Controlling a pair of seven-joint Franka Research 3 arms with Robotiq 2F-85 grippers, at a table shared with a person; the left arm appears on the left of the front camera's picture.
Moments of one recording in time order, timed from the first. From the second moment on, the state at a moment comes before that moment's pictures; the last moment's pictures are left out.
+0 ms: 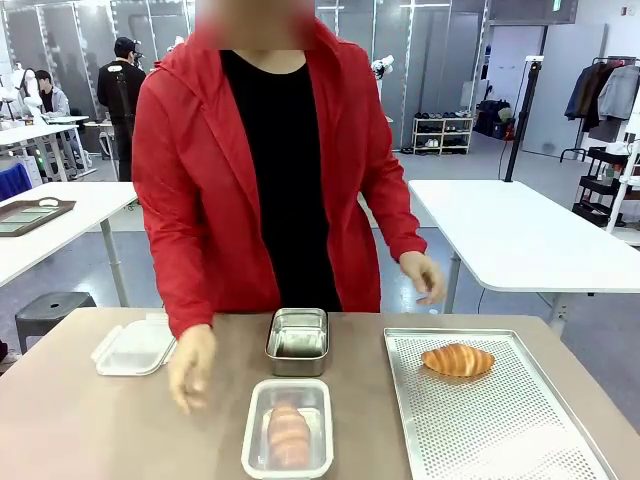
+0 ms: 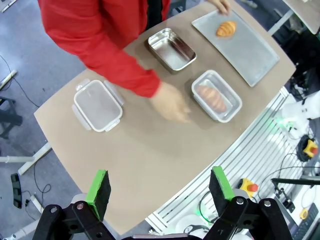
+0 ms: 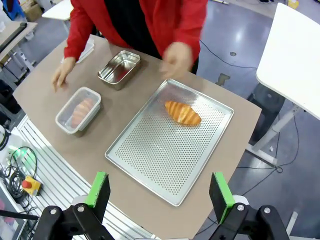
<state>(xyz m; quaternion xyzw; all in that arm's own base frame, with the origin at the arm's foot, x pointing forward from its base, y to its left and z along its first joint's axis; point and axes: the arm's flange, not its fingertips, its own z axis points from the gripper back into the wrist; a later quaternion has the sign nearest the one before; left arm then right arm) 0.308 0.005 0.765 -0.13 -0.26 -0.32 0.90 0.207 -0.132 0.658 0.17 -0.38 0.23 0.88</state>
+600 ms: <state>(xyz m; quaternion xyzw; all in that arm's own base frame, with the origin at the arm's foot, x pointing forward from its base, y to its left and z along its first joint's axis) 0.308 0.005 0.765 -0.13 -0.26 -0.32 0.90 0.207 -0.132 0.658 0.17 -0.38 0.23 0.88</state>
